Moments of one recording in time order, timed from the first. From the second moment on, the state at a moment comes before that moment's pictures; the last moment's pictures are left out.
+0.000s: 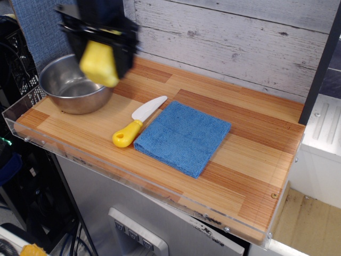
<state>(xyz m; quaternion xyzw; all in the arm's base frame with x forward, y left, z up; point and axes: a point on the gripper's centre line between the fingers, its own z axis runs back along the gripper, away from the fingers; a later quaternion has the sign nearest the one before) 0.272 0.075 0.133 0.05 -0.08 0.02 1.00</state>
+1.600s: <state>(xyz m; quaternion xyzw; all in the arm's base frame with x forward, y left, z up) 0.320 -0.072 0.036 0.04 0.03 0.01 1.00</state>
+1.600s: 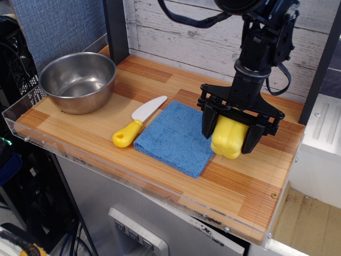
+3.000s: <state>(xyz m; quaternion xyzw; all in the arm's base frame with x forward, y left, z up) 0.319 -0.062 0.025 0.04 0.02 -0.12 0.99</state>
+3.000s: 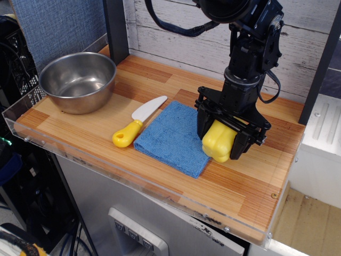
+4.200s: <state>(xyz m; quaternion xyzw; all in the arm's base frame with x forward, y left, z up) 0.325 -0.069 0.022 0.04 -0.04 0.01 1.00</state>
